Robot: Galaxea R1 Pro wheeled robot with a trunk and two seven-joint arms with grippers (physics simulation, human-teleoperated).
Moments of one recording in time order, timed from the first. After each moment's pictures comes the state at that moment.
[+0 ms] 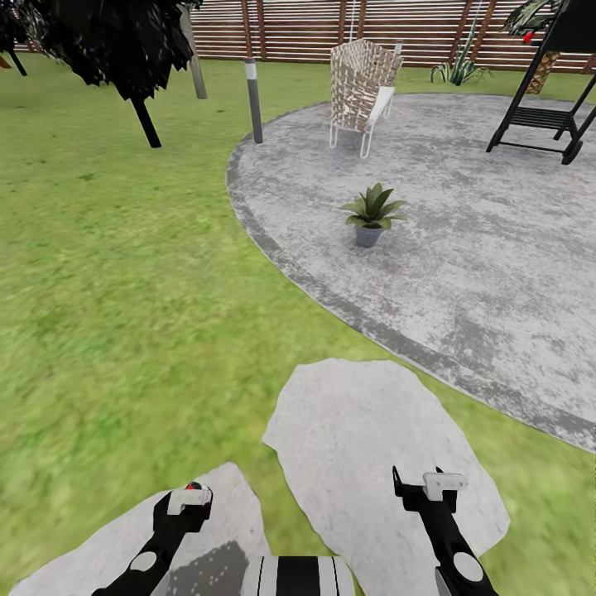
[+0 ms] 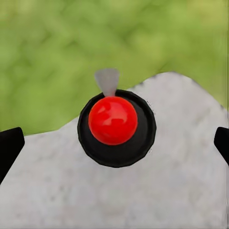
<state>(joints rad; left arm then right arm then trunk) -0.46 0.04 -0.01 -0.32 -0.02 -0.36 0.02 -0.22 -0.05 0.01 -0.93 0.00 -0.23 -0.10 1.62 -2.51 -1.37</state>
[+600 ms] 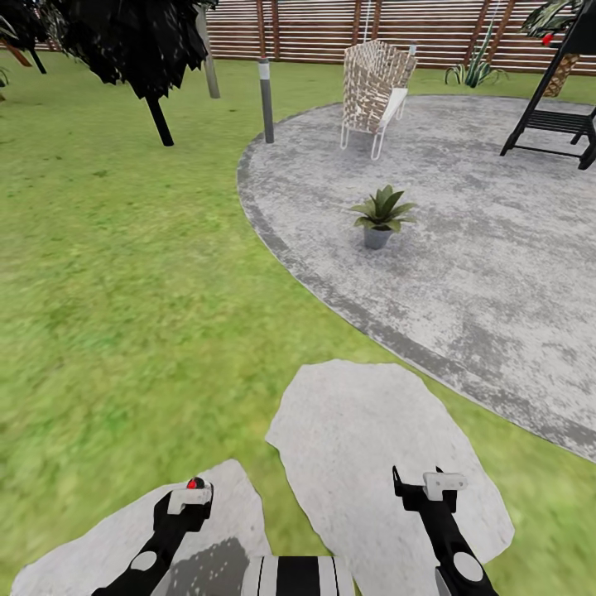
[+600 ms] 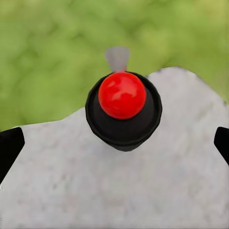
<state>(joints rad) -0.46 0.04 -0.01 -0.32 -0.02 -0.36 0.02 -0.22 -0.05 0.01 -0.93 0.00 -0.23 -0.10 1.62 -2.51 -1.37</state>
